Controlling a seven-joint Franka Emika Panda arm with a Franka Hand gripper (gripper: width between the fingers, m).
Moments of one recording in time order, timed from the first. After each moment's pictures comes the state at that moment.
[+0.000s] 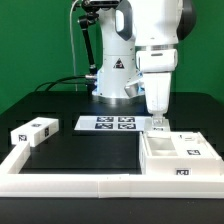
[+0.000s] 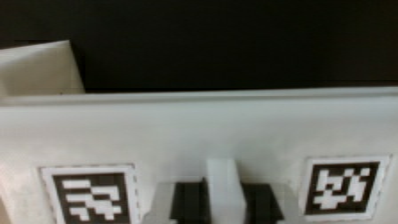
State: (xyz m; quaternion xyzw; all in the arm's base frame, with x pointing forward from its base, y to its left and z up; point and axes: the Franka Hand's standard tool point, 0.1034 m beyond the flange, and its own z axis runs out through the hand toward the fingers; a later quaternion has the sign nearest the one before) arm 0.461 0.069 0.052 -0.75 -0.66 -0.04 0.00
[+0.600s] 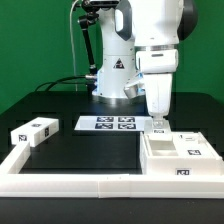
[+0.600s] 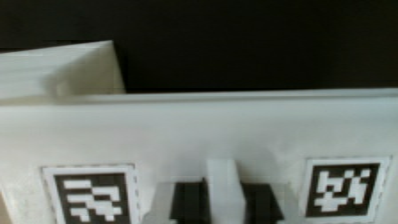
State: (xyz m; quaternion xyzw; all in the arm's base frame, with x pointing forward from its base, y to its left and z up) arm 0.483 0.066 0.054 -0.74 -0.67 -0.04 0.00
